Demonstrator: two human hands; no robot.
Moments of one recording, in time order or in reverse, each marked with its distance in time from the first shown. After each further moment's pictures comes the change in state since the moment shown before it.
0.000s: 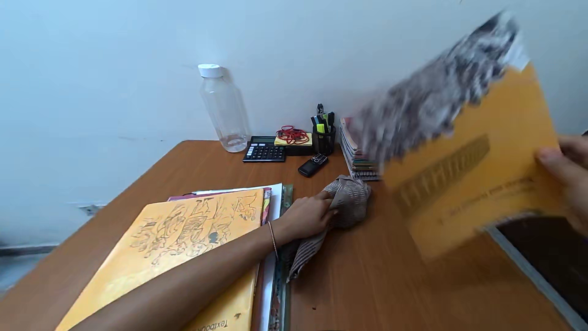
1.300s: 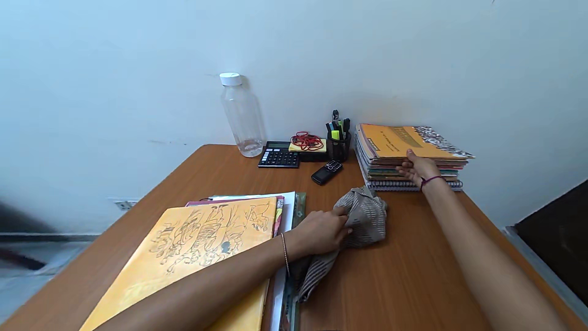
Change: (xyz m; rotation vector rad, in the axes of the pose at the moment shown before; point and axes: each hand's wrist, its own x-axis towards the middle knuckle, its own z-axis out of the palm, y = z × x) left_hand 0.007 -0.001 -0.001 0.019 -0.161 0.021; right_hand 0.058 0.006 0.235 0.672 -0.198 0.911
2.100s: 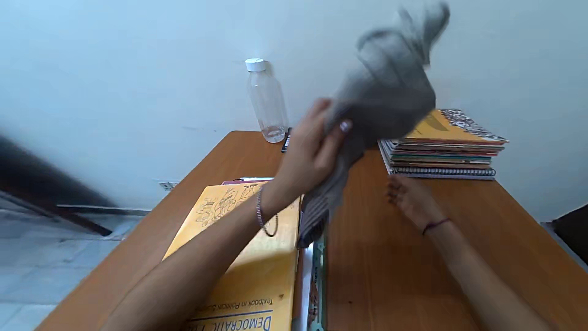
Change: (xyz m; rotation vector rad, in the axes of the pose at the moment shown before) left_hand -0.071 0.003 -0.078 -0.075 1.278 0.472; right_hand -0.118 0.065 0.017 -0.037 -0.407 0.020
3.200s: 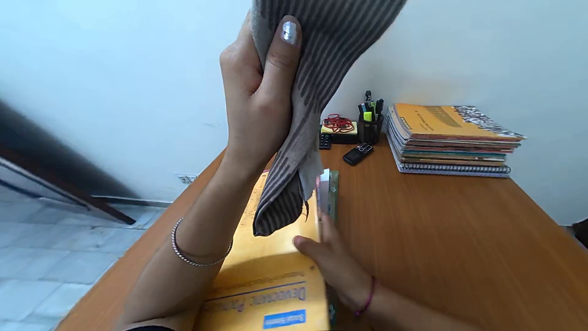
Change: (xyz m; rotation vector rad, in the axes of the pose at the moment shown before) left_hand 0.039 0.035 -0.061 -0.025 0.262 -0.056; right_hand -0.126 0.030 0.130 -0.075 -0.528 0.039
